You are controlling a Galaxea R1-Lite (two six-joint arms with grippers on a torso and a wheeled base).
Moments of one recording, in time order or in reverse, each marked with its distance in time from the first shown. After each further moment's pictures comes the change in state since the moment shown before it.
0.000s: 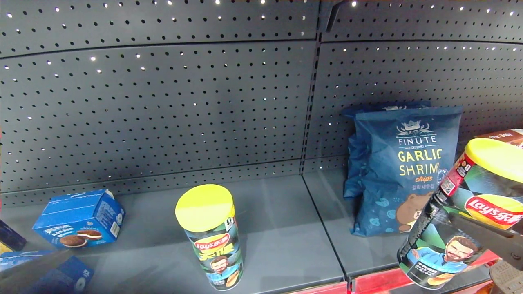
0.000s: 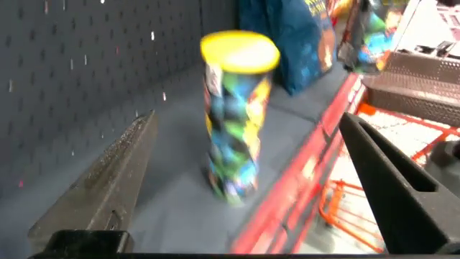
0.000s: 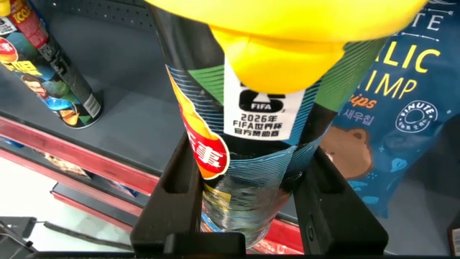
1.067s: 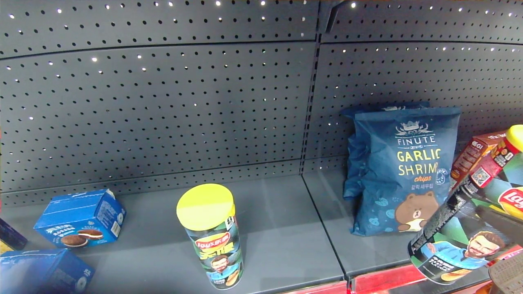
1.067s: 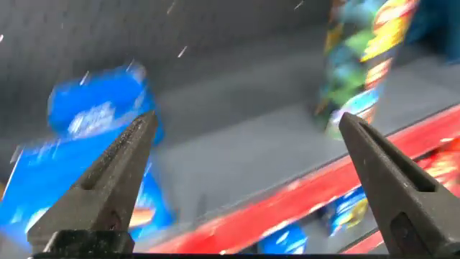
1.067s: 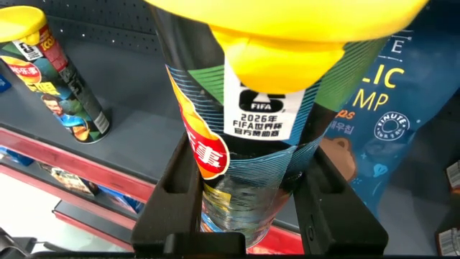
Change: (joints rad) left arm 0.003 -0.479 0.109 0.419 0.554 0.121; right arm -0.001 -0.078 -0.006 0.003 0.001 -0.003
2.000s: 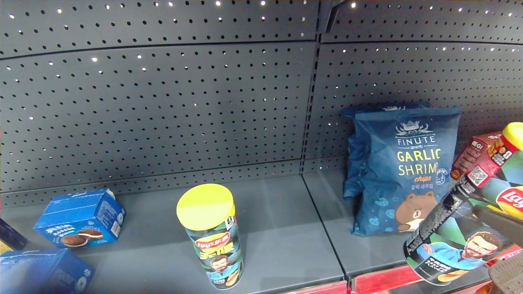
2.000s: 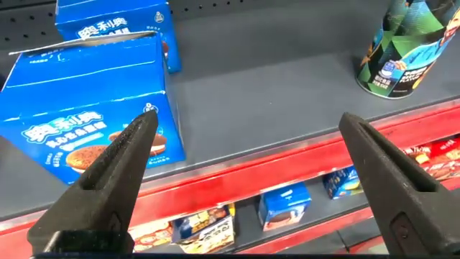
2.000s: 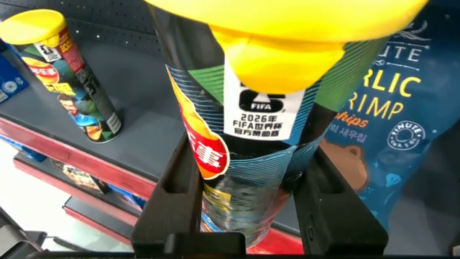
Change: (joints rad) left arm 0.000 0.000 0.005 0.124 0.085 -0.074; right arm 0.002 0.010 -0.012 -0.002 0.043 0.000
